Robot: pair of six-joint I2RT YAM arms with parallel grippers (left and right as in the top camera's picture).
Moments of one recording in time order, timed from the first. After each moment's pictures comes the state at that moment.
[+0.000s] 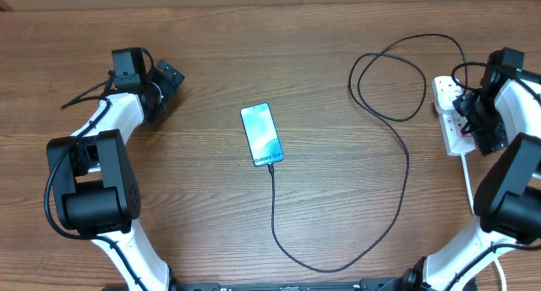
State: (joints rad) left arm 0.14 2.04 1.29 -0.22 0.13 -0.80; right arm -0.38 2.00 1.48 -0.92 0.27 0.86
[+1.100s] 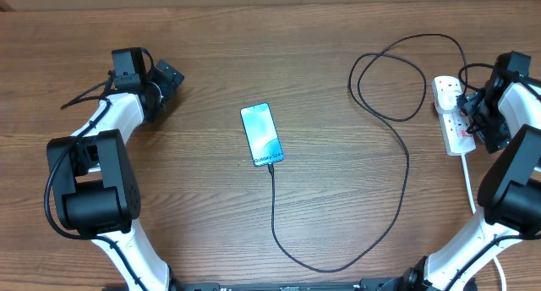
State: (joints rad) left arm 0.14 2.04 1.29 -0.22 0.13 -0.80; right arm -0.42 2.06 1.48 -0.78 0.24 0.74
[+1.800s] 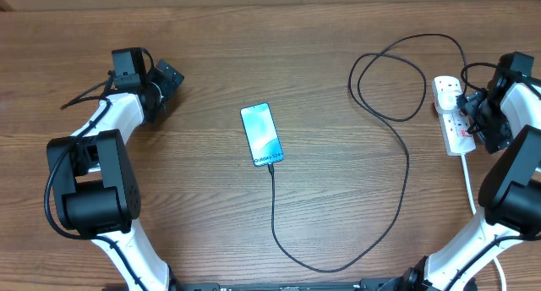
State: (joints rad) left arm 0.14 2.04 1.29 -0.22 0.13 -0.80; right arm -0.43 2.06 1.48 -0.80 0.20 0.72
